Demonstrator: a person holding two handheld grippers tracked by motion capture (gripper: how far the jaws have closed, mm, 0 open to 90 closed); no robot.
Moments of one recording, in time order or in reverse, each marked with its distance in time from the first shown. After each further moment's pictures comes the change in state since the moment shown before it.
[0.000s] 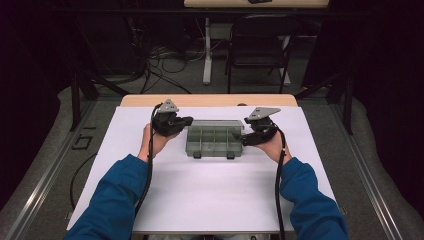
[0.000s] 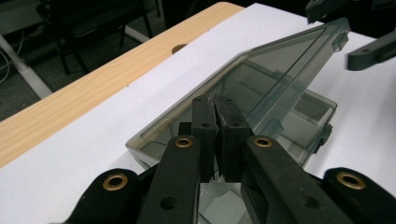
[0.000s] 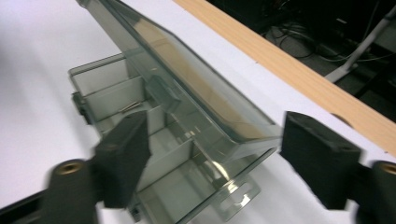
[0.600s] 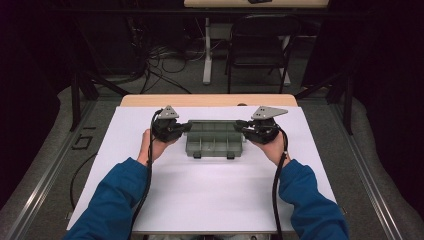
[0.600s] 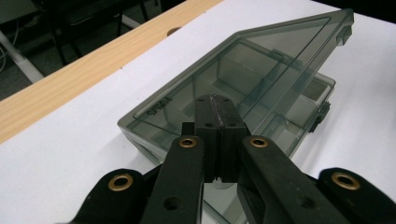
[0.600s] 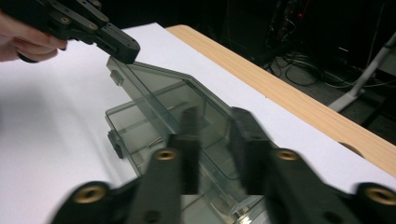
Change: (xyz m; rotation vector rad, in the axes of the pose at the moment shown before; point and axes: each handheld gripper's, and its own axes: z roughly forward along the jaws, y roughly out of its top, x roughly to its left) left arm -0.008 -0.016 0.000 0.039 -0.009 0.006; right arm 0.014 0.011 -0.018 -0.129 0.017 0.030
